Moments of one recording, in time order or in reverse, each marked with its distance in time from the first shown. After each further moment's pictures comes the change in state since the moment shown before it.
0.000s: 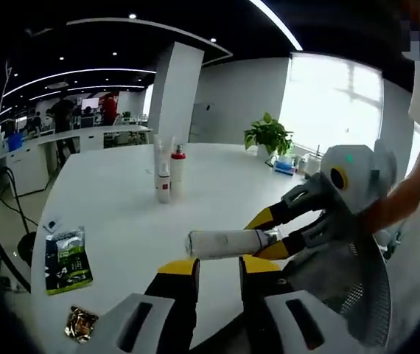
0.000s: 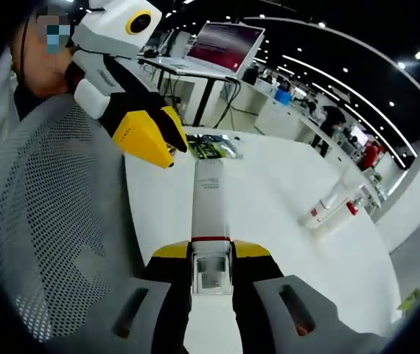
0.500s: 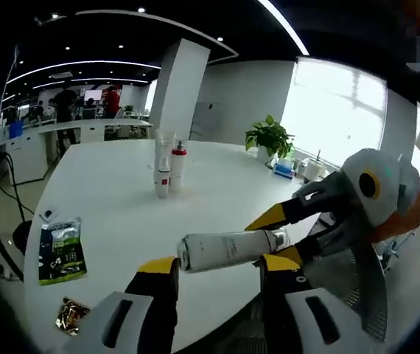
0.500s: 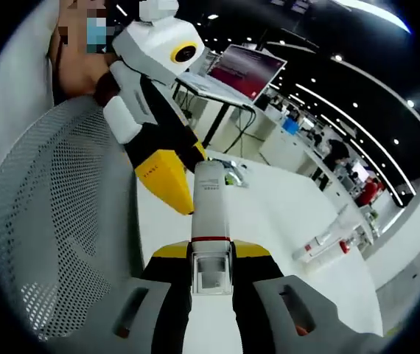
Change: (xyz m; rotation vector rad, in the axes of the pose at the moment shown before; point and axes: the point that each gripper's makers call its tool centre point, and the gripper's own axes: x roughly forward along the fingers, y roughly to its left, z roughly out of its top) left arm 0.001 0.008 0.000 -0.086 -0.017 0.010; right arm -0.009 0.020 0.034 -0.175 -0.128 0.011
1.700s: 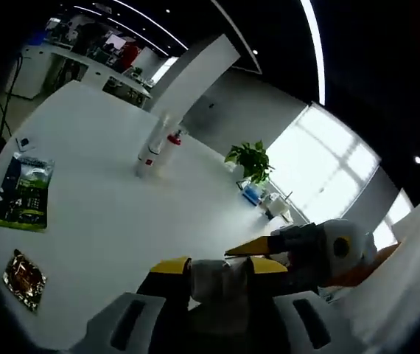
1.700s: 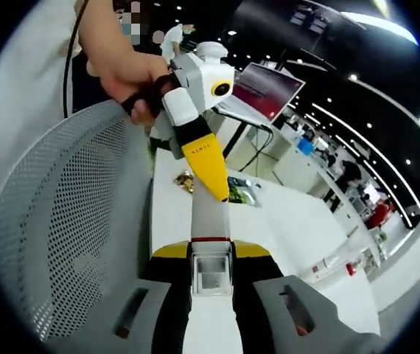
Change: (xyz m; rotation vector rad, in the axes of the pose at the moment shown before) left arm -0.013 -0.017 0.013 -0.343 -0.009 -0.257; right arm 0.002 0.012 0.013 -0.055 -0.085 0.089
